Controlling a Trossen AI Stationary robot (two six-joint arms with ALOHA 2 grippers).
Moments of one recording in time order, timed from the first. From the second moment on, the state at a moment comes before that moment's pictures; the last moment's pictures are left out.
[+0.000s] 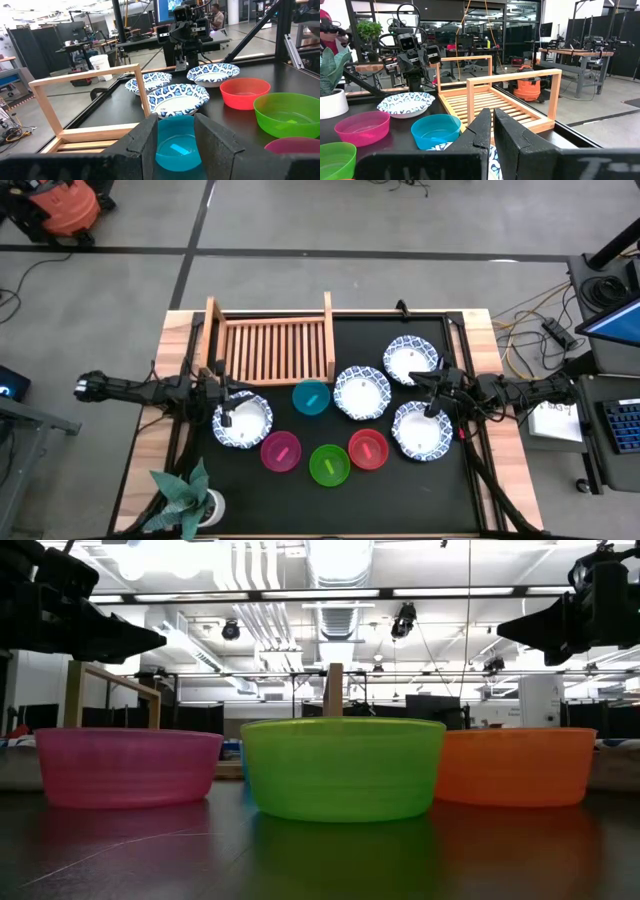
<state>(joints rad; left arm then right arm) -0.14 0.10 0.02 0.05 -0.30 0.17 0.14 0.03 0.01 0.06 0.46 -0.04</state>
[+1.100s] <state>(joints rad) -0.14 0.10 0.02 0.05 -0.30 0.20 0.14 0.04 0.01 0.19 0.26 0.58</state>
